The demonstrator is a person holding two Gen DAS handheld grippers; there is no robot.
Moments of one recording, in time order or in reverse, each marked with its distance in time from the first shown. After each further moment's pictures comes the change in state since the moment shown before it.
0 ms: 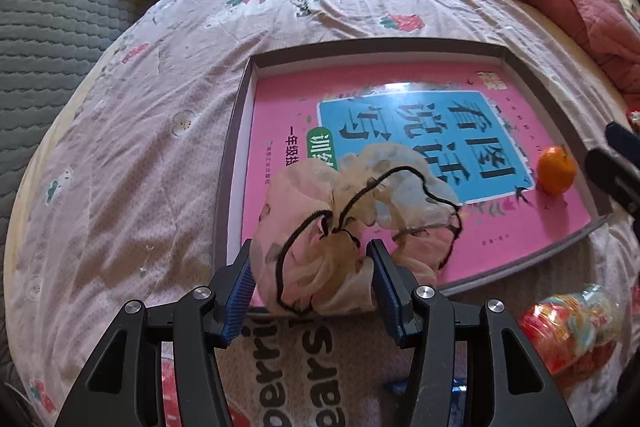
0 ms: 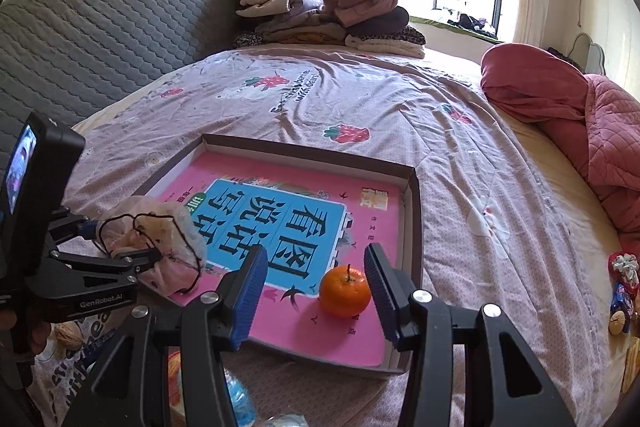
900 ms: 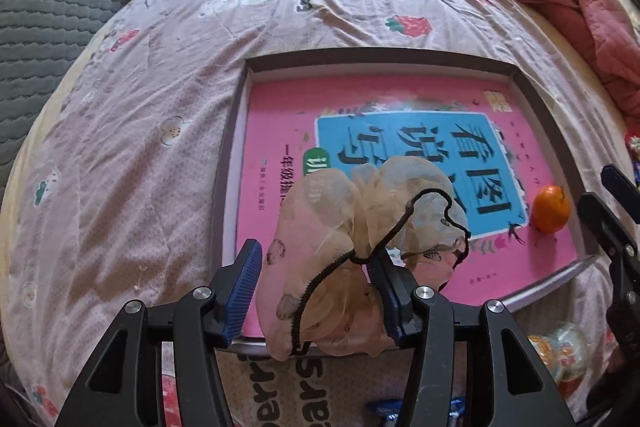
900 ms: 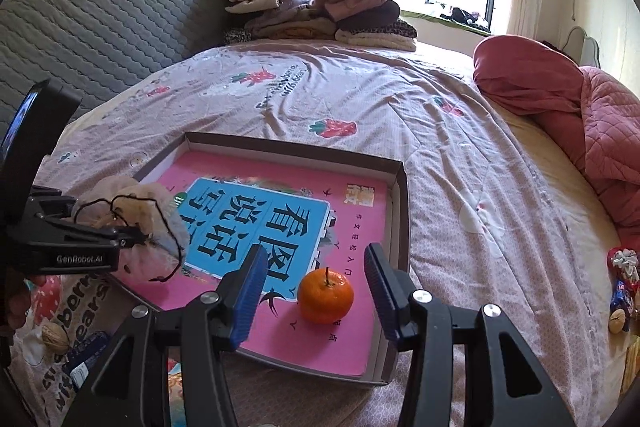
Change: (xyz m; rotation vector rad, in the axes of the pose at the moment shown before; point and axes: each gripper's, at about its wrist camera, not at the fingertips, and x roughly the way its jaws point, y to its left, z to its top) left arm 0.010 0.006 0.038 -0.047 0.093 -0.049; right arm 0.012 -0.015 0.004 0.014 0.005 -0.023
